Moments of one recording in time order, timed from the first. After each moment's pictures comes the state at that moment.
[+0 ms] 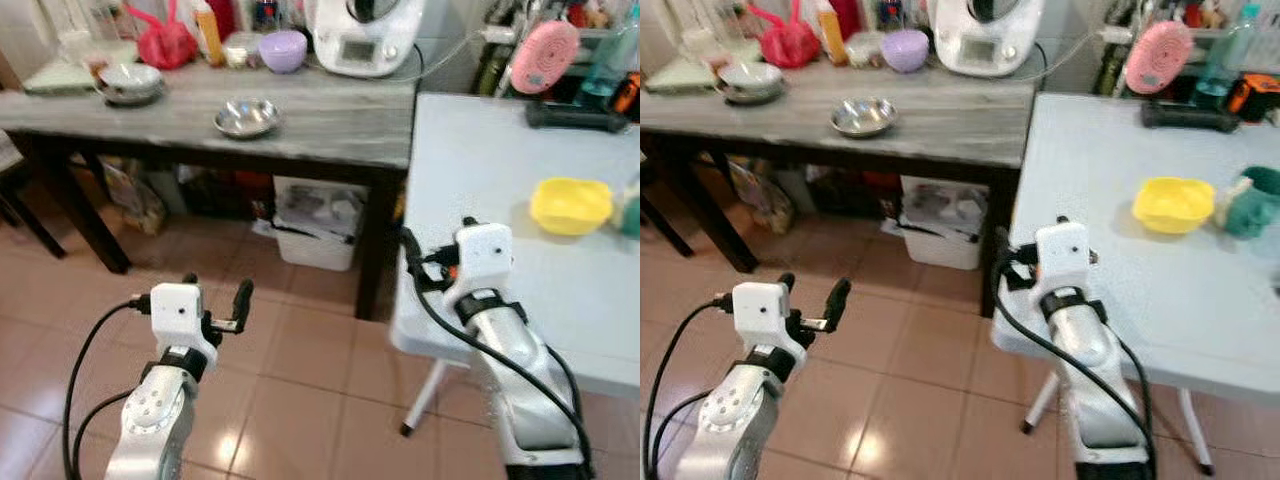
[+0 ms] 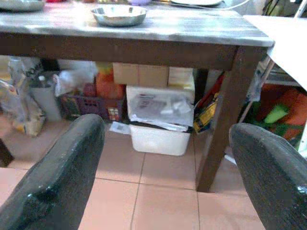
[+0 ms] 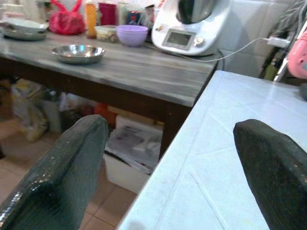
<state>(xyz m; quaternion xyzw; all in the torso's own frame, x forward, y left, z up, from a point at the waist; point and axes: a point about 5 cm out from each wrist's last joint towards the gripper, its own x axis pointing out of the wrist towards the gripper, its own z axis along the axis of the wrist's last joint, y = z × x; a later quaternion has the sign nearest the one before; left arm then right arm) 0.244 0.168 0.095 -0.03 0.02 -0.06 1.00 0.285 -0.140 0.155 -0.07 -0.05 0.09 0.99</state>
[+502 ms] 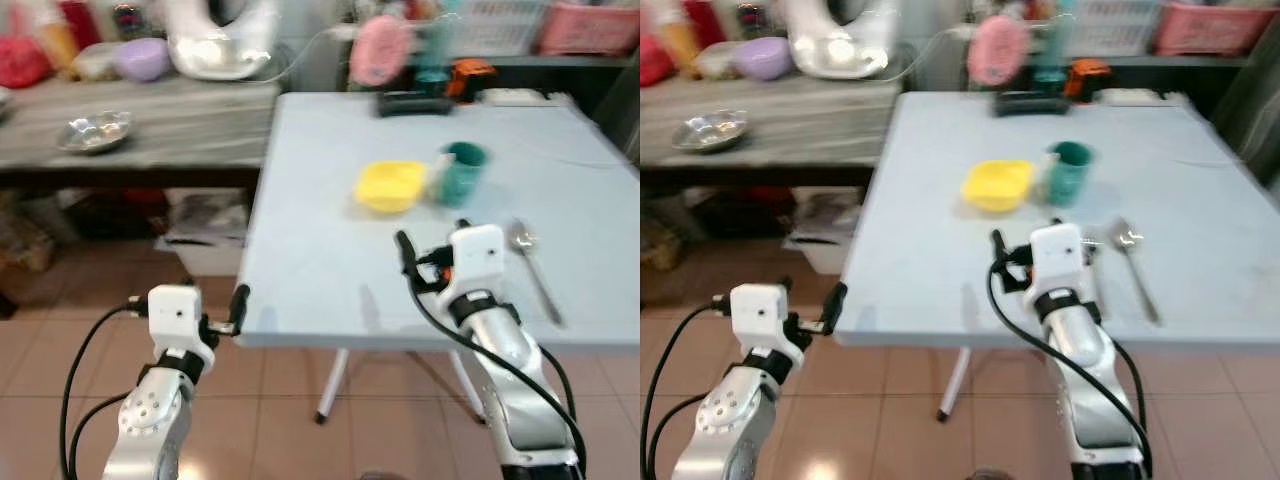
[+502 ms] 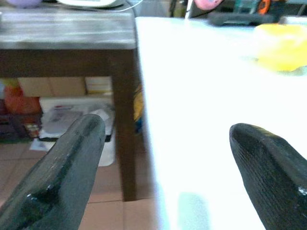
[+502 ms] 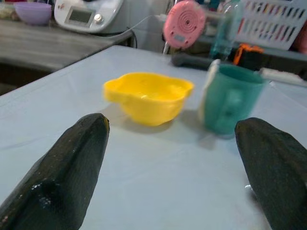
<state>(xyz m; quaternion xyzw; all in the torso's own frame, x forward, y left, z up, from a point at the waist) 0.245 0.167 0.095 -0.03 0.02 -0.06 1.00 0.286 -0.141 0.152 -0.07 -0.04 0.09 0.99</state>
